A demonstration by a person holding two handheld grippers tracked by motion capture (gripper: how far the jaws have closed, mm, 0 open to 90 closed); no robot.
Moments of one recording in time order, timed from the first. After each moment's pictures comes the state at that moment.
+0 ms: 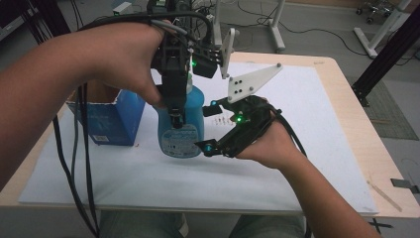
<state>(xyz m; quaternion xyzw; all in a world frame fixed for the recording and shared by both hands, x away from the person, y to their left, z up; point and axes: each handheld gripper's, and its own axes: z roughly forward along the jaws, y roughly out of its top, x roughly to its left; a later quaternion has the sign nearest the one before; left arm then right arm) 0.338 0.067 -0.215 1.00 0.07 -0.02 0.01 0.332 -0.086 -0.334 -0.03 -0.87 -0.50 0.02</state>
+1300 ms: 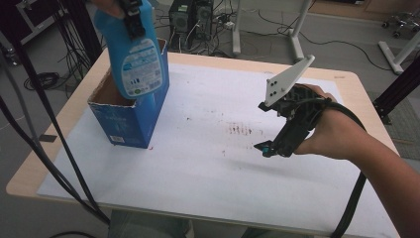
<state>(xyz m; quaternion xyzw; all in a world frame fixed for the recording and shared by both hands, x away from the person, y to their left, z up) 0.388 0.205 -0.102 0.90 0.44 0.02 0.05 0.361 -0.124 -0.298 -0.01 -0.96 -0.28 -0.06</state>
